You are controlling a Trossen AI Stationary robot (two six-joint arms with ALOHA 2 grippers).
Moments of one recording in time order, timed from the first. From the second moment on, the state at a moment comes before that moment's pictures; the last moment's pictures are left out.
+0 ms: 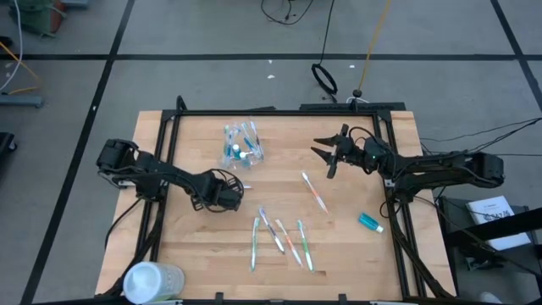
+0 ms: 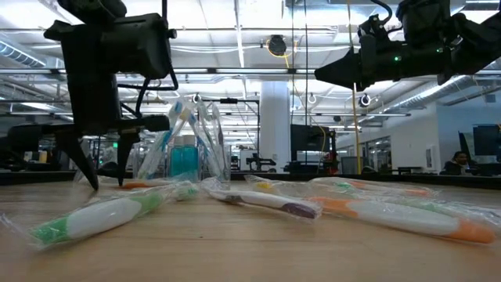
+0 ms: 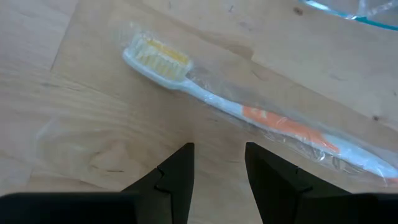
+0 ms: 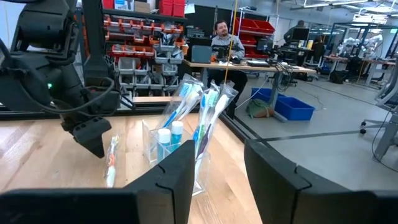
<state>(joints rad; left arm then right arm) -0.18 1.61 0.81 -0.75 -0.29 -2.16 -0.32 1.06 0.30 0.79 0.00 -0.09</state>
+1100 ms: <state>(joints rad) -0.06 1.56 0.76 -0.80 -0.26 -2.28 -0.32 1.06 0.30 0.84 0.00 -0.18</state>
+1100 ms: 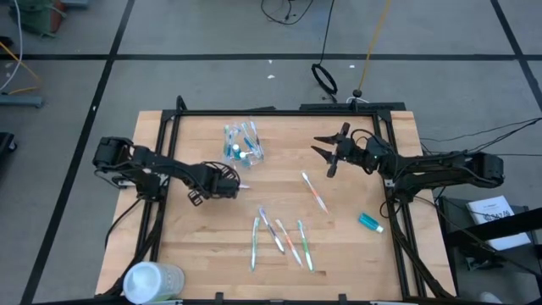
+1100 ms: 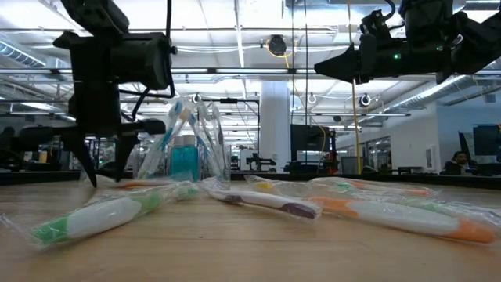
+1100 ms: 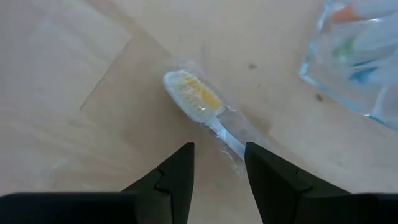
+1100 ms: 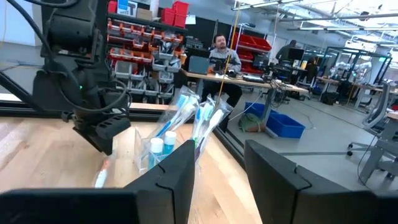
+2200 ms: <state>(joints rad) -0.08 1.57 0.80 -0.87 -0.23 -1.90 -0.32 1.06 0.30 0.83 0.00 -0.18</state>
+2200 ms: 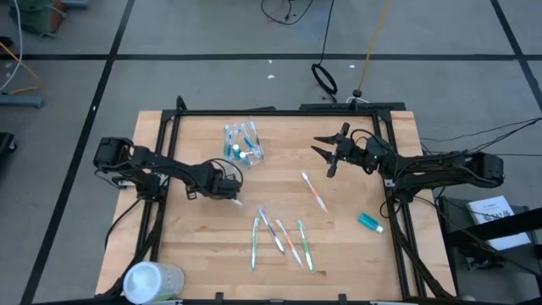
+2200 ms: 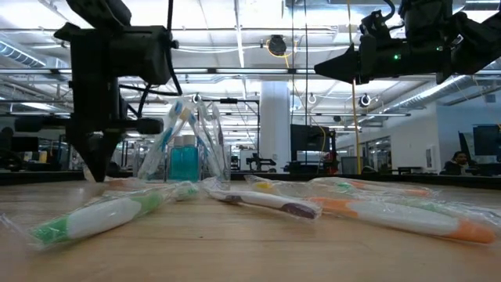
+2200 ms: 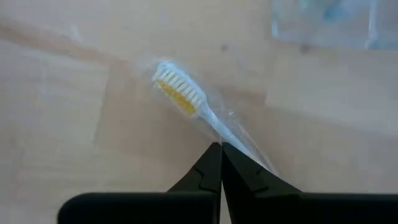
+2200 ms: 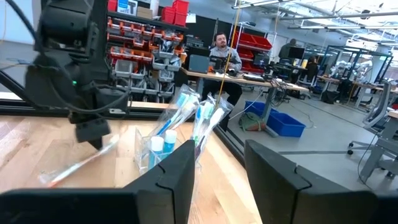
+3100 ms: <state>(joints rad) -0.10 1.57 0.81 -0.89 -0.29 -1.47 -0.32 1.06 0.30 0.82 0.00 -0.18</state>
